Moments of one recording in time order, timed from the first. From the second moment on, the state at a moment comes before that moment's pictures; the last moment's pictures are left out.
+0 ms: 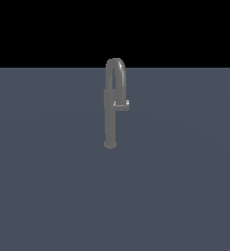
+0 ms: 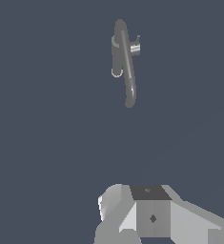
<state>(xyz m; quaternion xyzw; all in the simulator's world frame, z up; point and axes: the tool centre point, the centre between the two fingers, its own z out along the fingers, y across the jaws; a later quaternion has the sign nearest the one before) -0.251 0.006 0.480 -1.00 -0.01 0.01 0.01</state>
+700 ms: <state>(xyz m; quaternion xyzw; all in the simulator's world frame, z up) -0.234 0.008 0.479 -1.00 0.01 0.03 0.03</state>
